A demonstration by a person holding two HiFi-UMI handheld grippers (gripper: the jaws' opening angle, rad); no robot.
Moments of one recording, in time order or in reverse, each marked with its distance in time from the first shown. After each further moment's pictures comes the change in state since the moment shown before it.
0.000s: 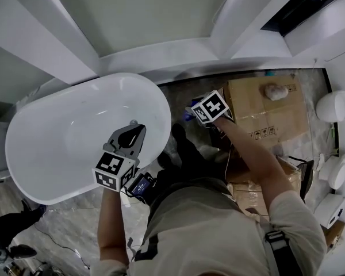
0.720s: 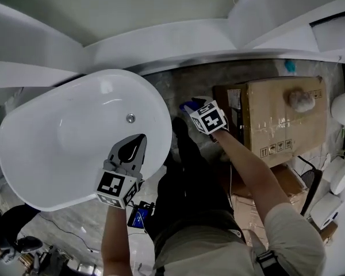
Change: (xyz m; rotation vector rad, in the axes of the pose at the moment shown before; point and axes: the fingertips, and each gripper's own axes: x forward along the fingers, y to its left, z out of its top) left arm 0.146 0.076 -0.066 -0.178 0.053 0.078; right arm 0.188 -0.112 -0.027 0.067 -0.084 0.001
